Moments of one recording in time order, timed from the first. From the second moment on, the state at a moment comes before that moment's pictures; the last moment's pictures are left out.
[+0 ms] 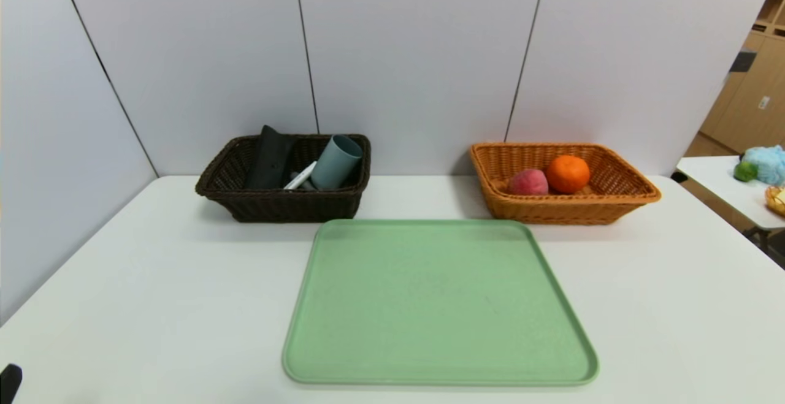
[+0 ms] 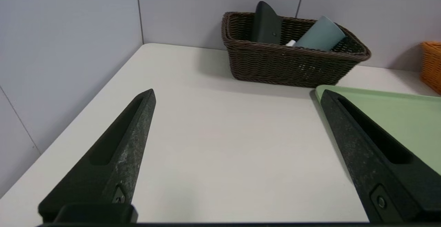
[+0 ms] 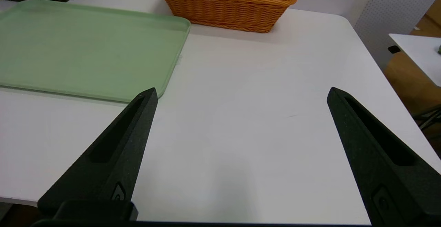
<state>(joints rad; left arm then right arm) 0.01 0.22 -0.11 -0.27 0.02 -0.10 0.00 0.05 -0.42 0.41 0.06 -0.11</state>
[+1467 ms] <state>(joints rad) 0.01 0.00 0.00 -0.02 0.02 -0.06 0.00 0.00 0.00 0.00 0.02 -0.05</state>
